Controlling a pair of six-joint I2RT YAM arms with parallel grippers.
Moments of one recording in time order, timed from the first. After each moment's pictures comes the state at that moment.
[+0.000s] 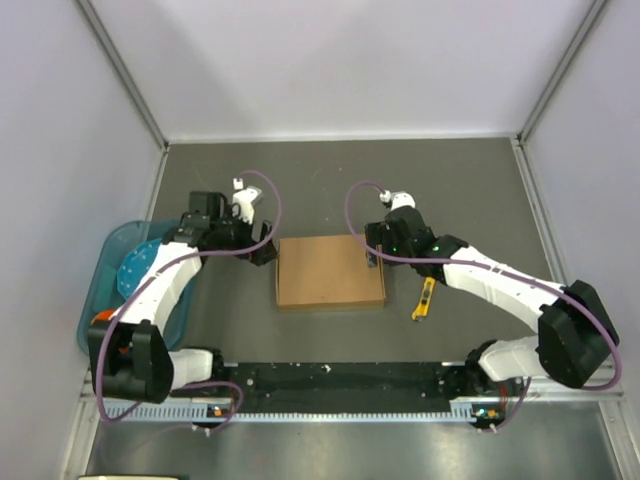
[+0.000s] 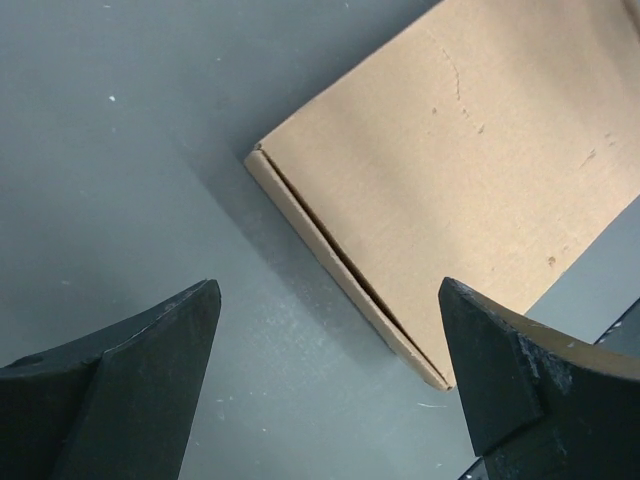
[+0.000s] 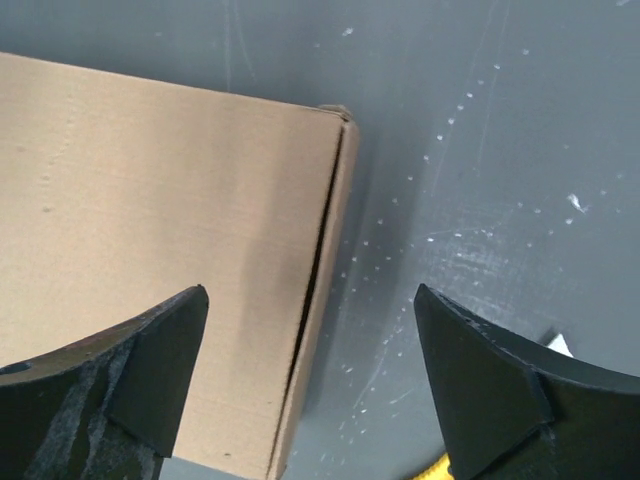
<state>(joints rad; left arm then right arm) -0.07 1.24 0.90 -0.52 0.59 0.18 0.69 1.33 0.87 -0.31 0.19 0.39</state>
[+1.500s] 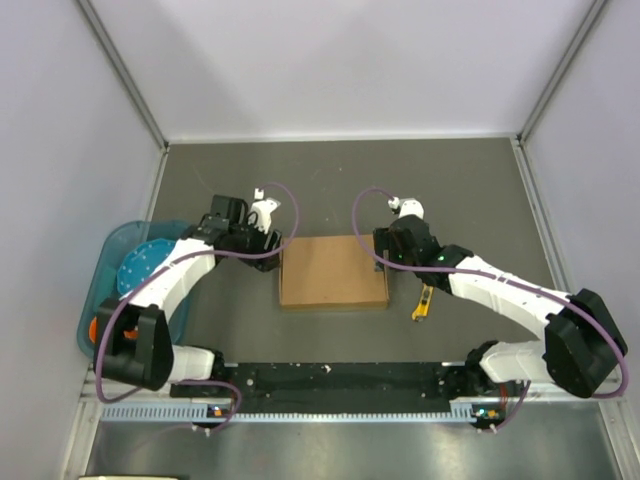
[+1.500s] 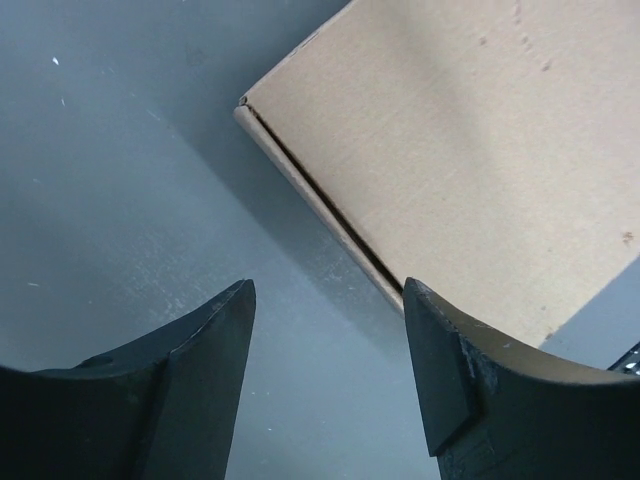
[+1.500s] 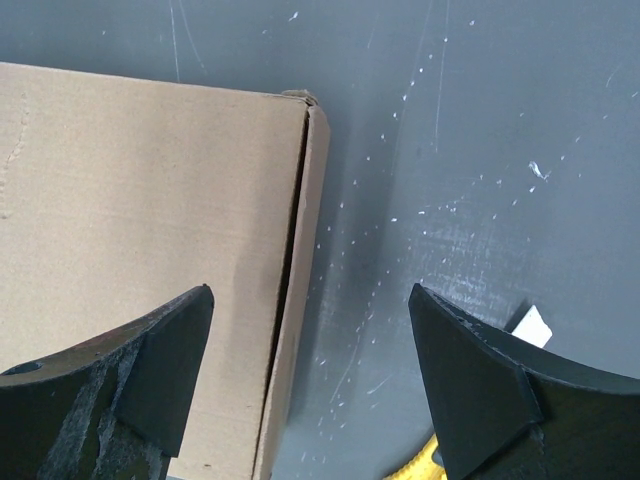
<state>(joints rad) -0.22 1.34 0.88 -0.51 0.42 0.23 0.69 1.27 0.77 -0.27 0.29 0.43</state>
